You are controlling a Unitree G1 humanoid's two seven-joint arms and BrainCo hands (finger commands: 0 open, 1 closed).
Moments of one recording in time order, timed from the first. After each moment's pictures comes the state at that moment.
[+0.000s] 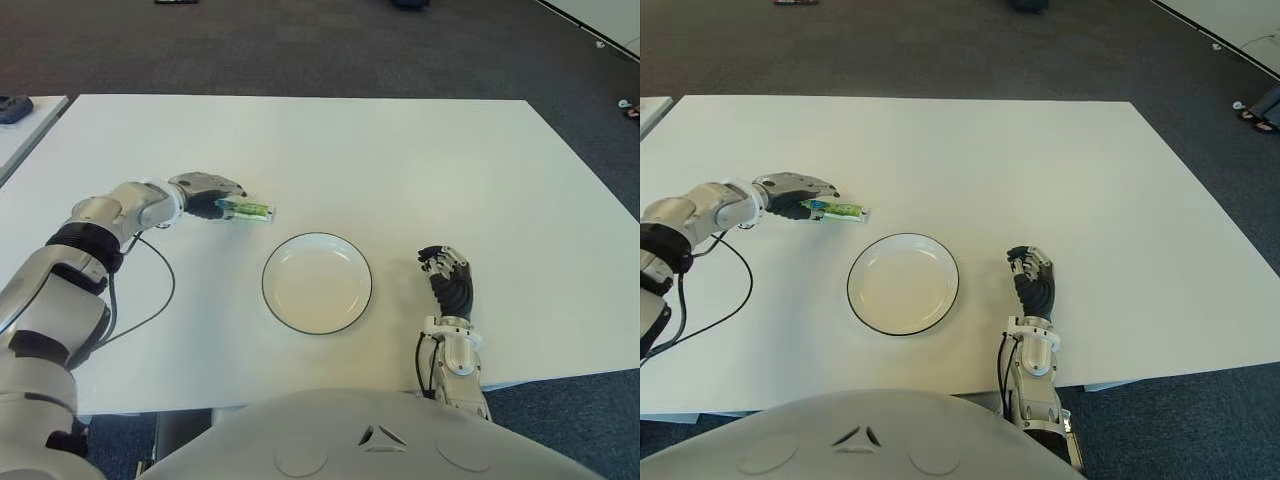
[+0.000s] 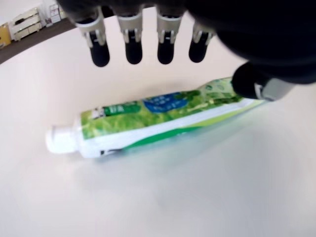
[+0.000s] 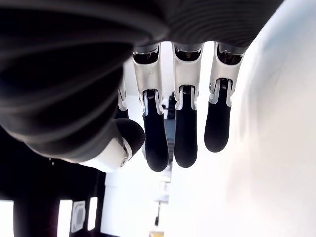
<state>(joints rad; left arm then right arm) -0.65 0.74 -0.62 0.93 0.85 -0.59 -0.09 0.34 0.02 -0.06 0.08 -0.14 -0.32 -0.20</state>
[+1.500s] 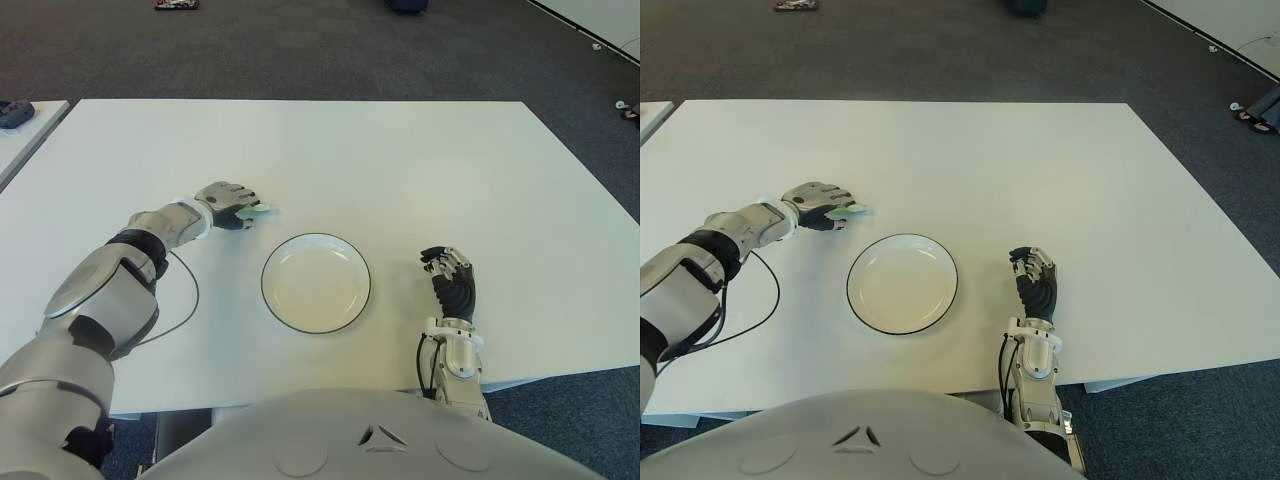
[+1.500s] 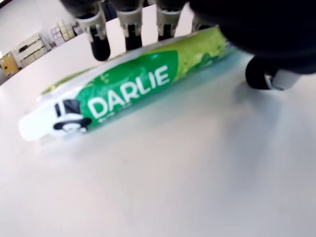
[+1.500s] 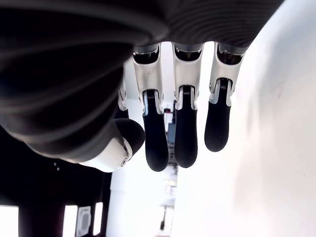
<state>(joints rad) -0.73 0.52 -0.84 1.25 0.97 -0.40 0.18 0.35 0.02 -0.07 0.08 -0.13 -0.35 -0.21</state>
